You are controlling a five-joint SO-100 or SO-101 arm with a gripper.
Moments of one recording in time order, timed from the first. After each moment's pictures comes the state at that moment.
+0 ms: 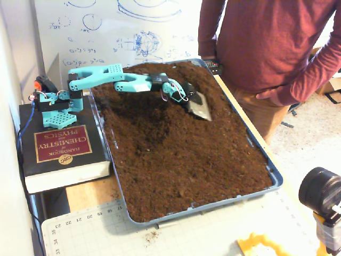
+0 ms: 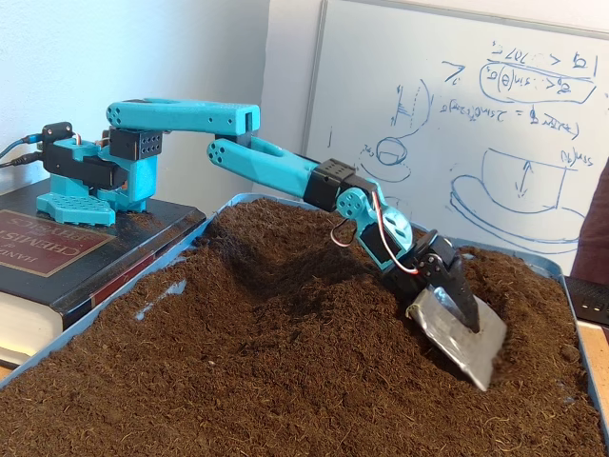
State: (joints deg) arm 4.6 8.8 19.2 32.1 2.7
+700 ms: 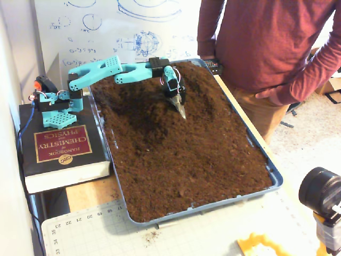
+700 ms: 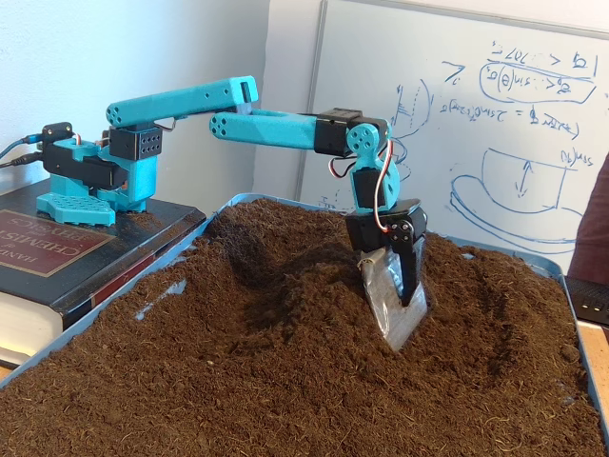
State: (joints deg) arm 4.6 20.7 18.2 70.6 2.2
